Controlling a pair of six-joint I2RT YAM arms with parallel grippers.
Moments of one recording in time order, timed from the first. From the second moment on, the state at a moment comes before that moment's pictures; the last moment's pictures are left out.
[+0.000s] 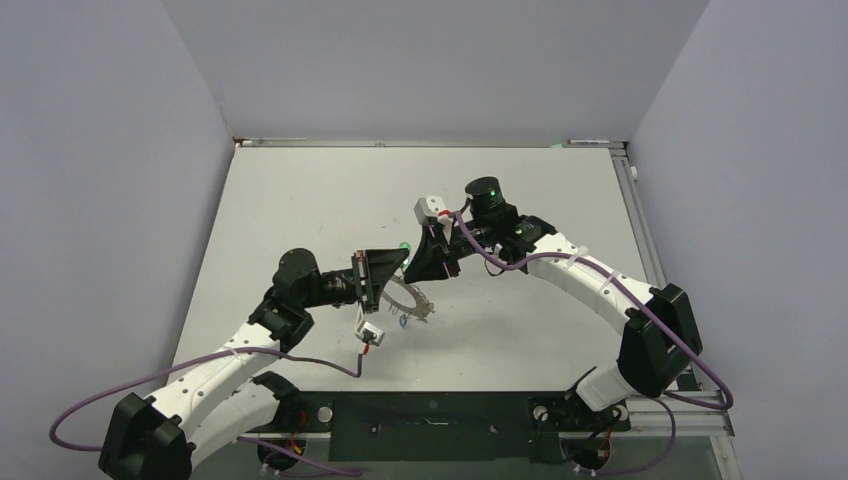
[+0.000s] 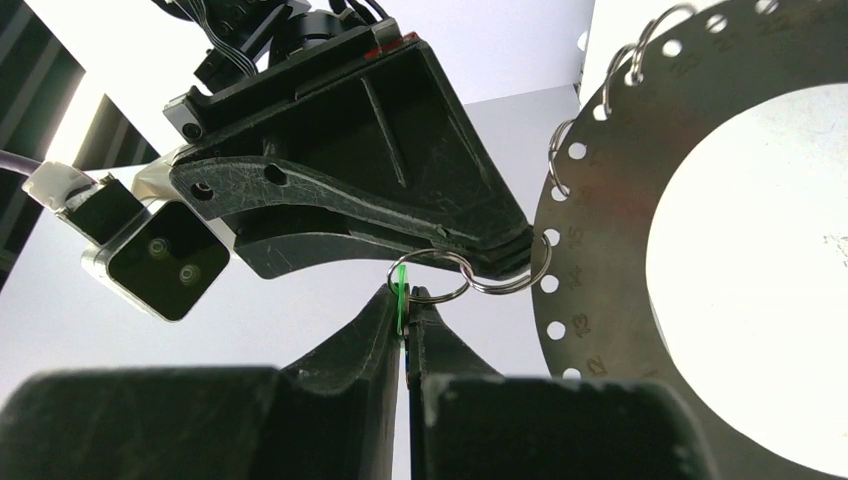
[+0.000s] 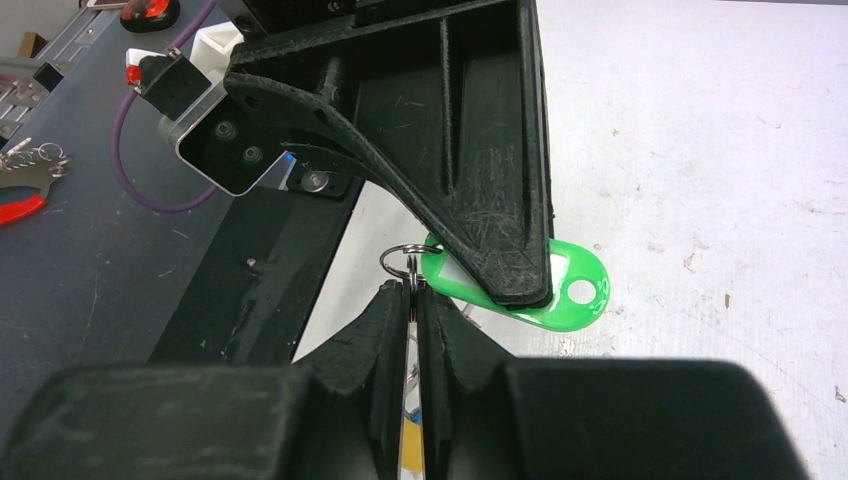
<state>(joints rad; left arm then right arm) -0.56 0.91 0.49 0.38 0.81 1.77 0.67 1.49 1.18 -0.21 -1.18 -0.37</state>
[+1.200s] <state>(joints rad) -0.55 0.80 0.49 0.26 0.70 1.77 0.58 1.57 0.86 1.24 -1.16 0.92</state>
